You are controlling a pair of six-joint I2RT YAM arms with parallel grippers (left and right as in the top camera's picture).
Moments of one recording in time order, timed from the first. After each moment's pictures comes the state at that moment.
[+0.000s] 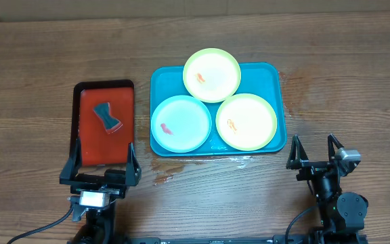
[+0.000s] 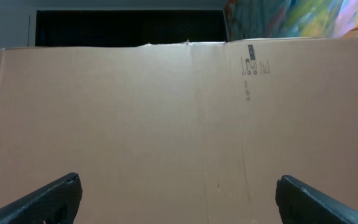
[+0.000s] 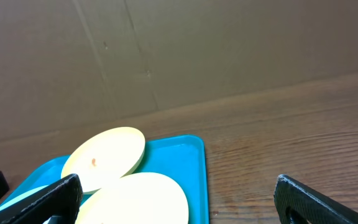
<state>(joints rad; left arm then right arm) -0.07 0.01 0.01 0.64 0.09 0.03 0.02 0.01 0.02 -0.03 -0.08 0.25</state>
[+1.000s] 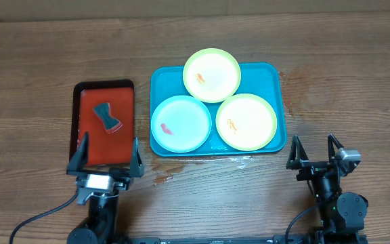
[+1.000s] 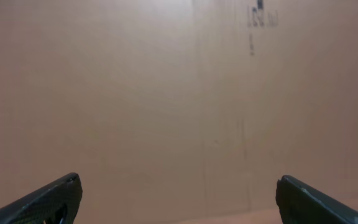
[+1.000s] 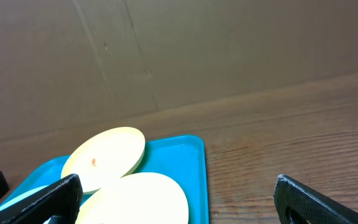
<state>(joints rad) -0.07 0.01 0.03 0.43 0.08 0.03 0.02 0.01 0.02 -0.03 -0.08 0.25</state>
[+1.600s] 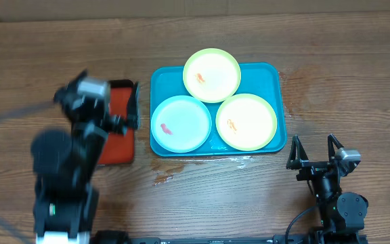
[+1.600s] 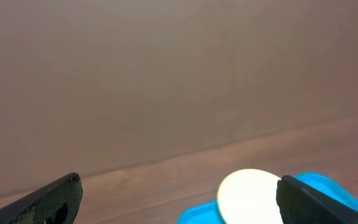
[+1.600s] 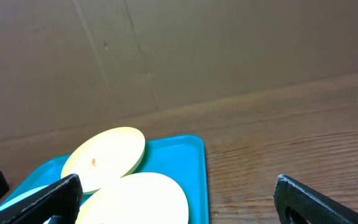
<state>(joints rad) -0.07 0.81 0.91 -0.17 0.17 0.09 0.02 0.01 0.02 -0.03 -0.08 0.25</state>
